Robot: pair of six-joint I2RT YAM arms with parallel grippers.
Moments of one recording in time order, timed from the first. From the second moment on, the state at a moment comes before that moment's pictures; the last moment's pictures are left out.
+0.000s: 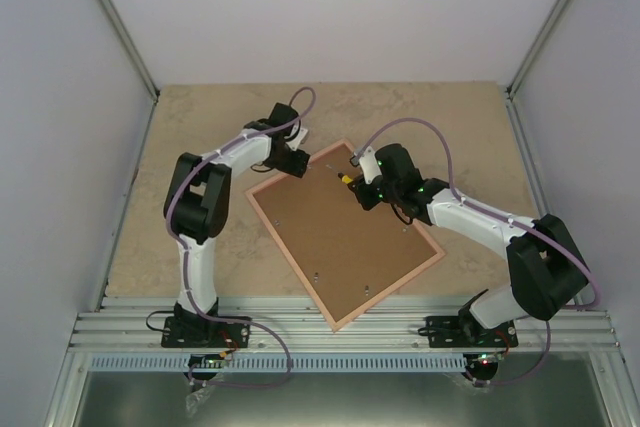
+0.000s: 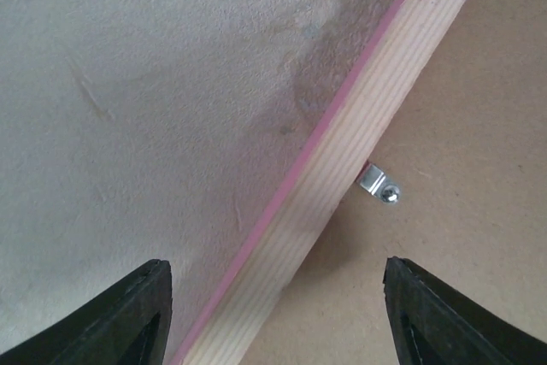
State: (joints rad) left arm -0.38 2.05 1.50 -0.61 0.08 0.02; right arm 0.64 1.48 0.90 -0.13 -0.12 0.00
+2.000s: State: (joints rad) left arm -0.42 1.85 1.16 -0.54 0.17 -0.36; right arm 0.66 1.66 0.95 -0.13 -0.25 0.08
